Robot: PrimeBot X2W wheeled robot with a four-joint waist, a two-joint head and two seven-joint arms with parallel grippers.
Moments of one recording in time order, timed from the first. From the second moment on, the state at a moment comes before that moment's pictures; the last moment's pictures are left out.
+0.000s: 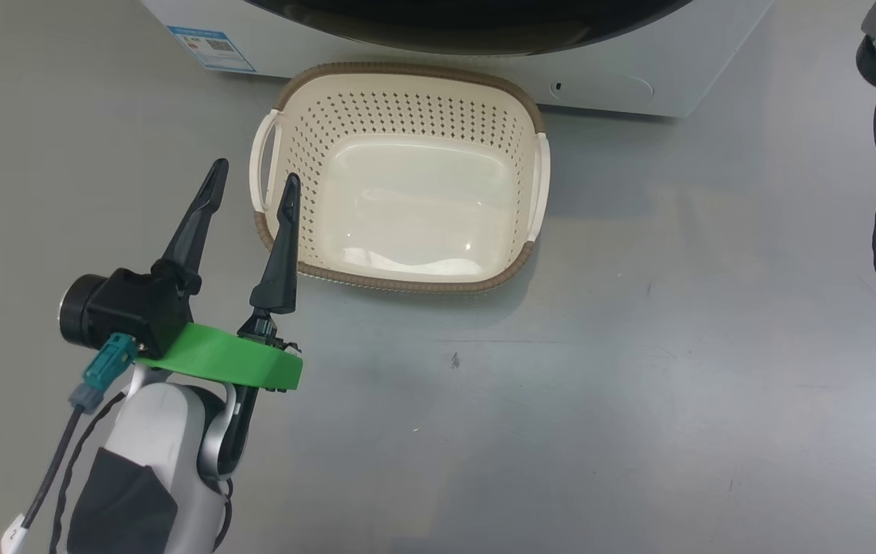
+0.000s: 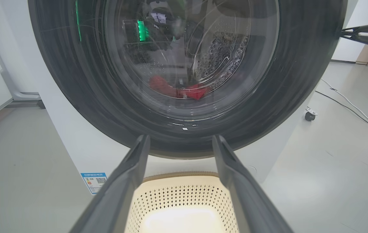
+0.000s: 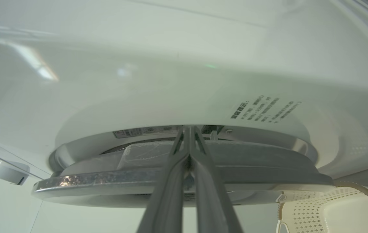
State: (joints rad) left arm -0.39 0.05 -0.27 0.15 -0.35 -0.07 -0.26; right arm -1.03 -0.18 -0.05 0.53 1.49 0.04 0.37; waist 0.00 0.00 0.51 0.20
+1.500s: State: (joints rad) left arm -0.42 0.03 -0.26 0.19 -0.34 -0.09 -0.26; right arm -1.21 -0.23 0.02 0.68 1.52 0.04 0.61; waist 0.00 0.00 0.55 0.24
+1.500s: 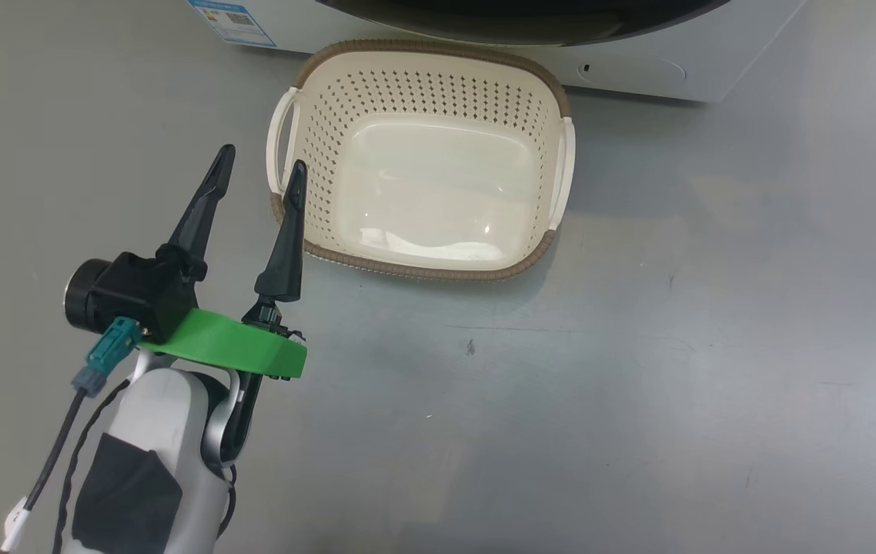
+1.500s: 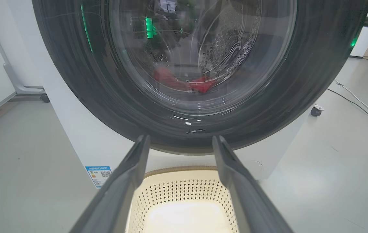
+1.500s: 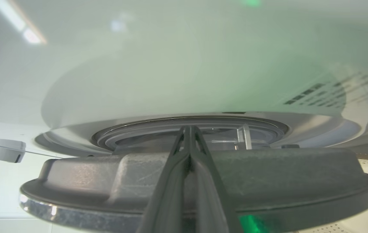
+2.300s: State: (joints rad) left arm -0.42 0.03 -0.26 0.23 -0.32 -0.10 -0.26; right arm -1.08 -0.21 0.04 0.70 1.59 0.10 0.76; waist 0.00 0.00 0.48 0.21
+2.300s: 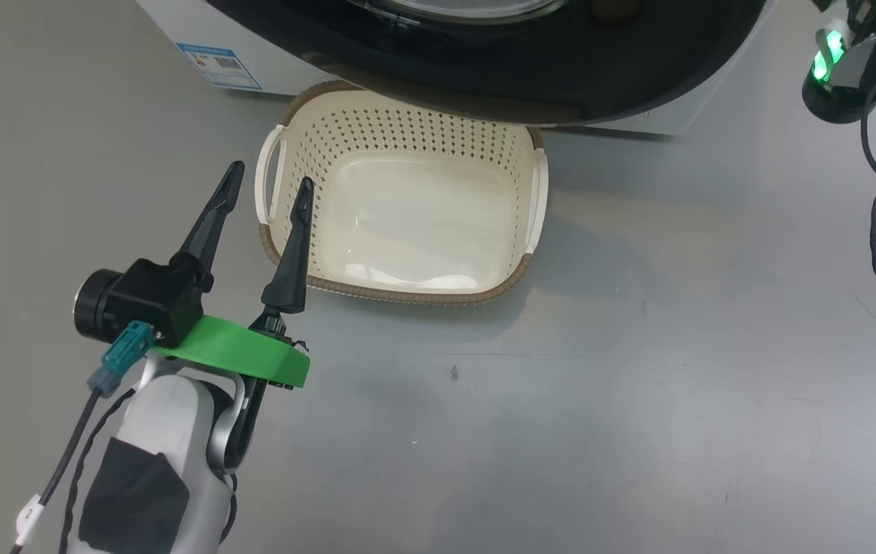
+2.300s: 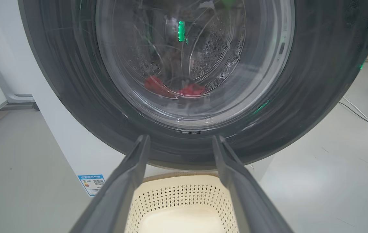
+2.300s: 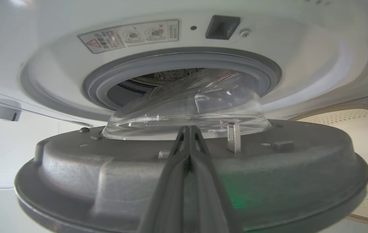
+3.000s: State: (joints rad) left arm -0.33 0.03 -0.27 0.27 -0.33 -0.10 -0.26; right arm -0.88 -0.14 0.11 0.64 1.62 0.12 0.87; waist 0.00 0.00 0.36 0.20
